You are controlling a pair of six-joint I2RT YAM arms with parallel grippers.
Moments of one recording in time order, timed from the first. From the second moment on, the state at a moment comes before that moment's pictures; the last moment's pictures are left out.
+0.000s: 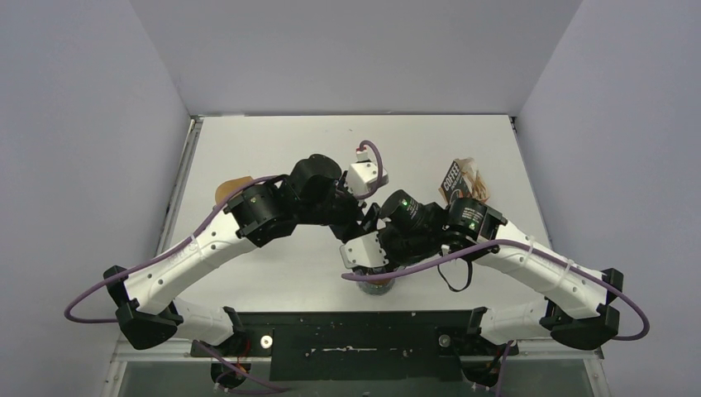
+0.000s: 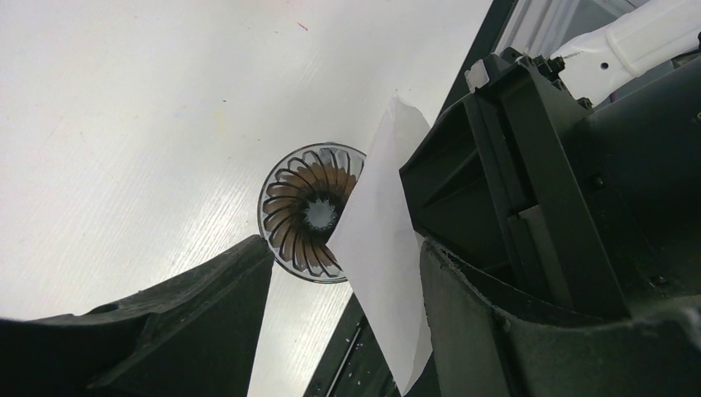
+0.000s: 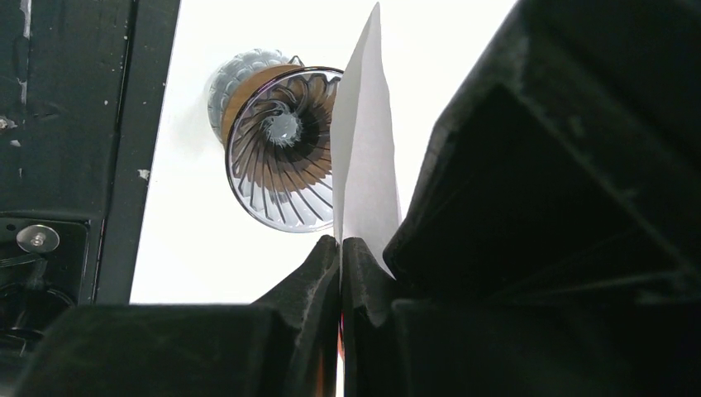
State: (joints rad) left arm -1.01 1.34 1.54 -0.78 0.19 -0.15; right arm 1.12 1.26 1.53 -1.27 -0.03 -0.90
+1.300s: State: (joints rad) left arm -1.10 1.35 1.55 -0.83 -0.08 -0.16; right arm 1.15 1.23 1.52 -1.26 -0.01 -0.90
